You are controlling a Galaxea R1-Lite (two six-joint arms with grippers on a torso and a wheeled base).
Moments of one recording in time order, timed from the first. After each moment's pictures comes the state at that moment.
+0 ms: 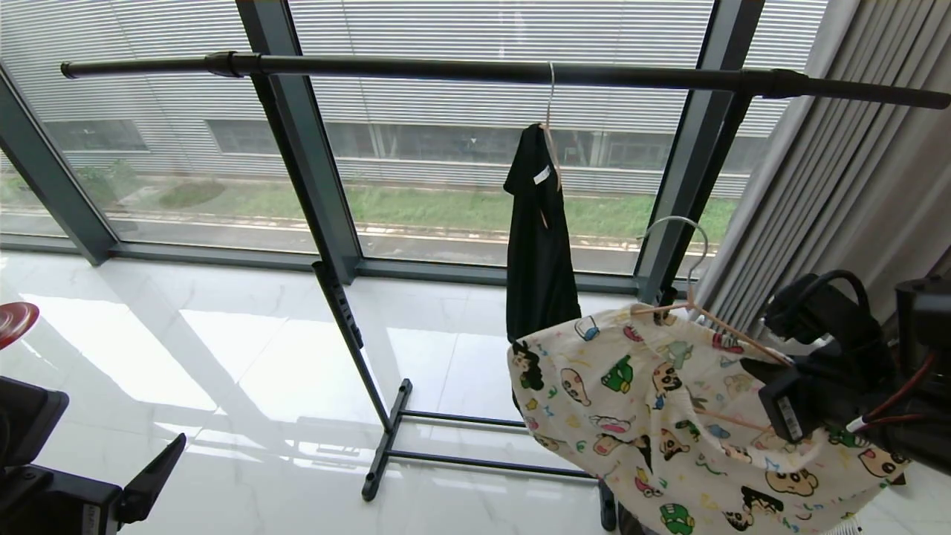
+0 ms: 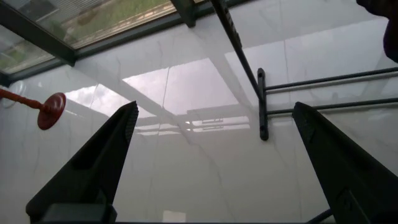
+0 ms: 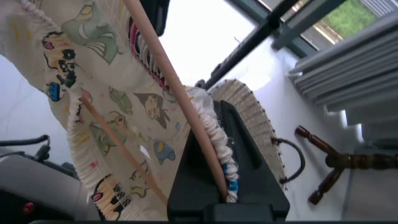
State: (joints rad) left arm -0.13 0.90 -0.20 -0.43 0.27 0.42; right arm 0.49 1.38 -0.56 -0.35 -0.23 -0.24
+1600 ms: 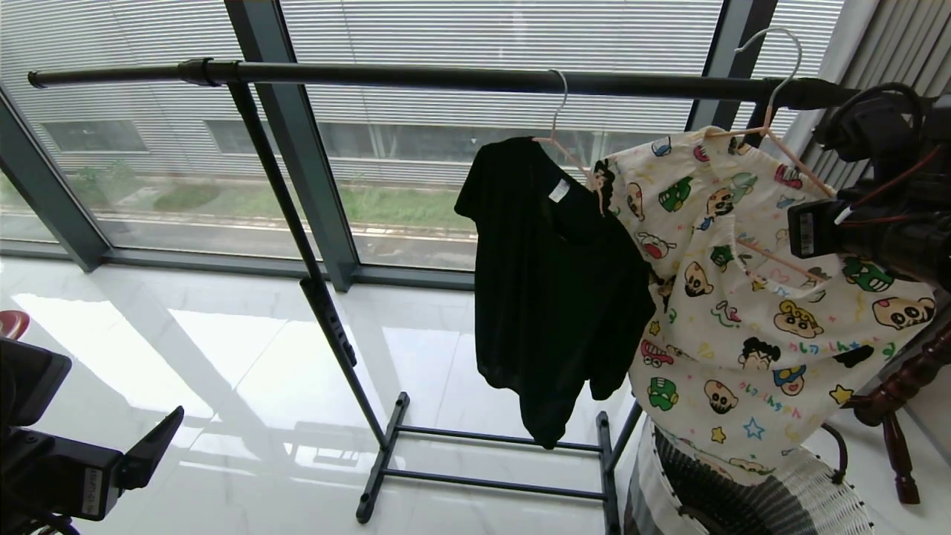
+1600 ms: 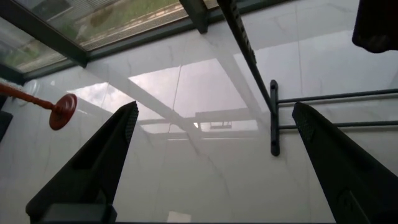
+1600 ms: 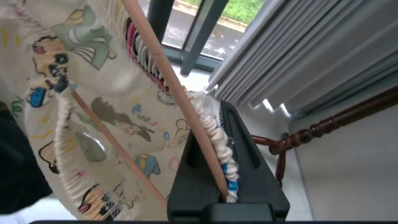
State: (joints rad) left arm -0.10 0.95 -0.27 -0.43 0.27 0.44; right arm 0.32 1.55 -1.11 -0.28 -0.43 -0.19
